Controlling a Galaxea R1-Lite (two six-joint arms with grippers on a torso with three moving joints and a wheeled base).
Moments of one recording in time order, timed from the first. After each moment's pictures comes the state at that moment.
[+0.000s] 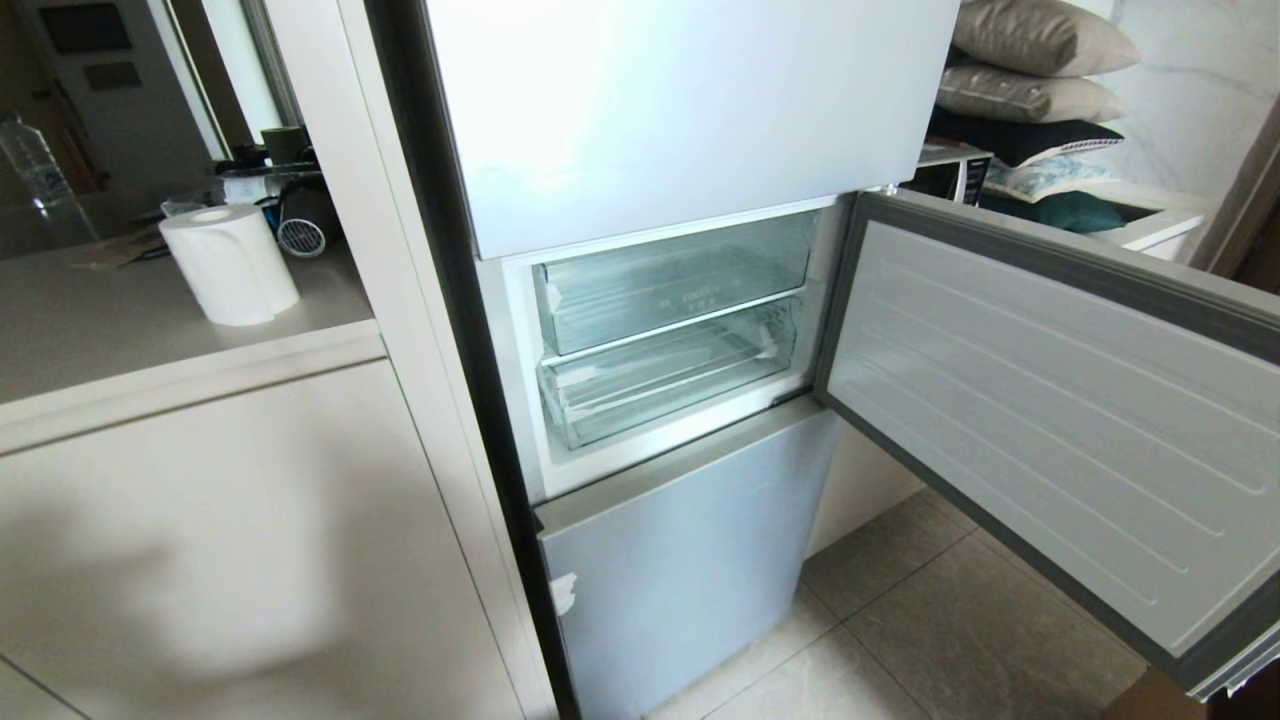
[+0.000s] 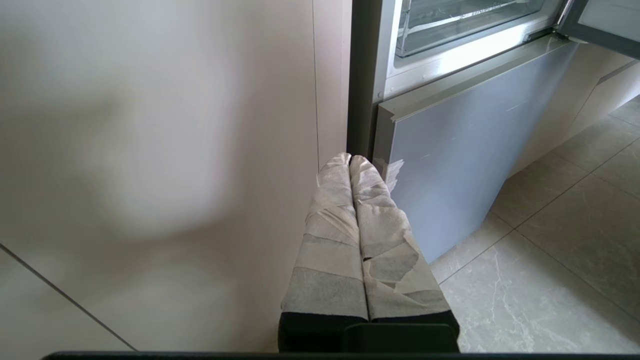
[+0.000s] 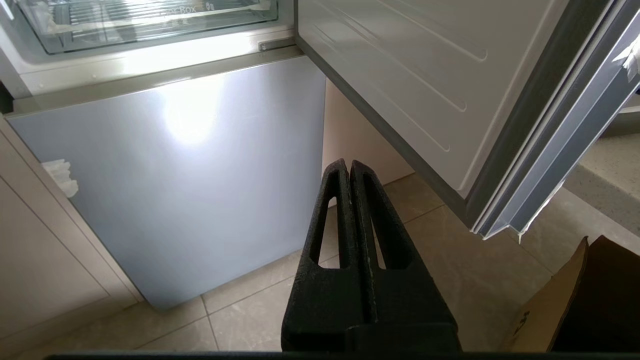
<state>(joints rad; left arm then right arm) 0.00 0.00 -0.01 0.02 0.00 0.02 -0.01 0.00 0.00 0.00 0.00 -0.01</state>
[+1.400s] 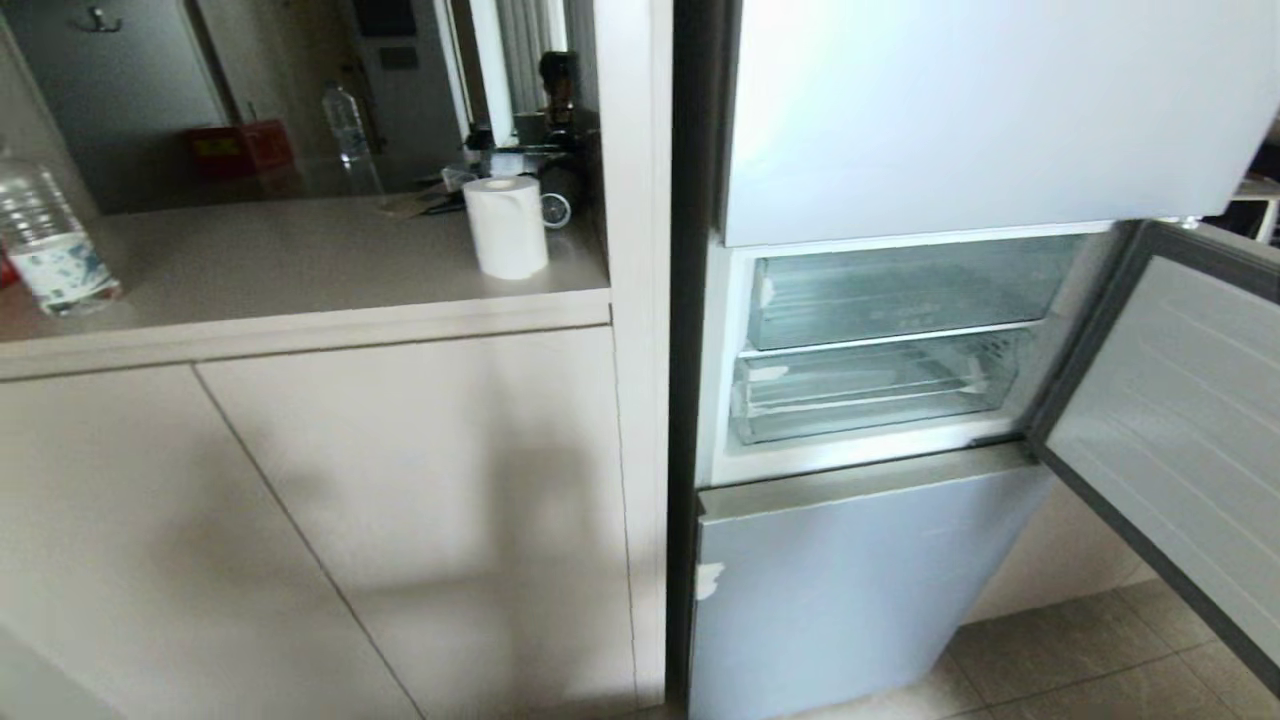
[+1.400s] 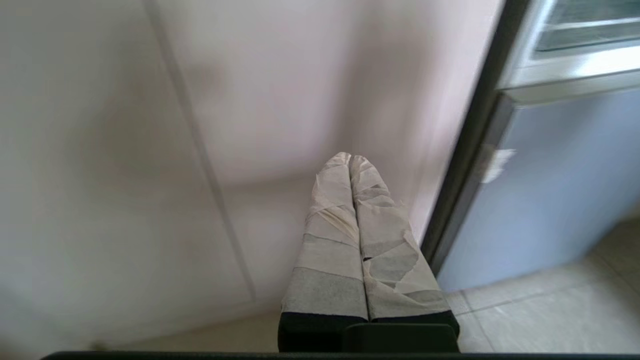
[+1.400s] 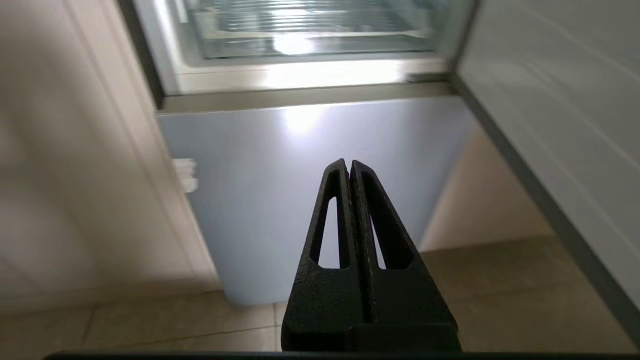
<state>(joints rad) 0.00 0.00 -0.01 0.02 0.00 0.02 -0.01 0.00 0.00 0.00 0.00 -0.01</state>
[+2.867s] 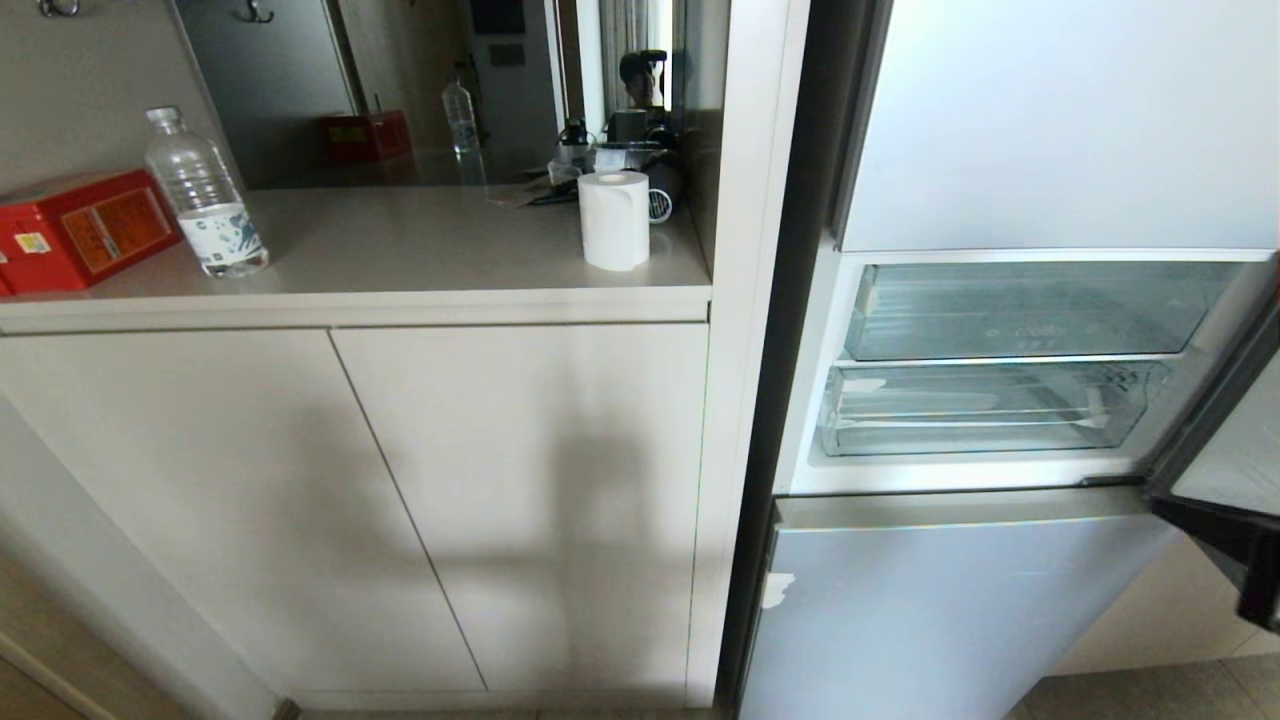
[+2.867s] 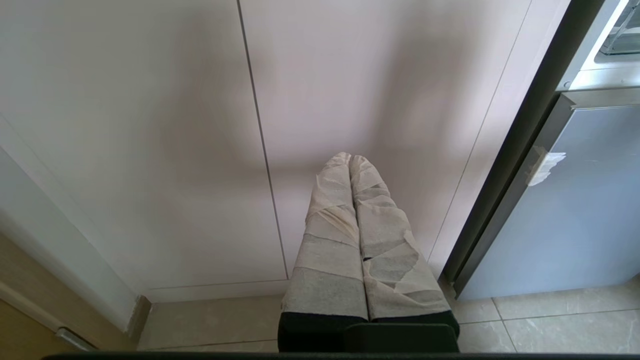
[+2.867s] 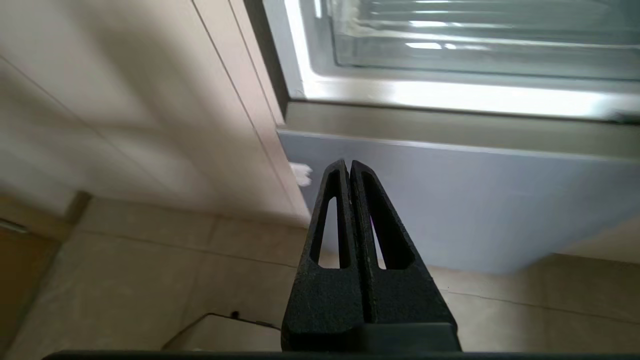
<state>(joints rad) 0.00 0.00 -0.01 0.02 0.00 0.02 0.01 1.07 -0.53 -0.23 0.20 0.04</state>
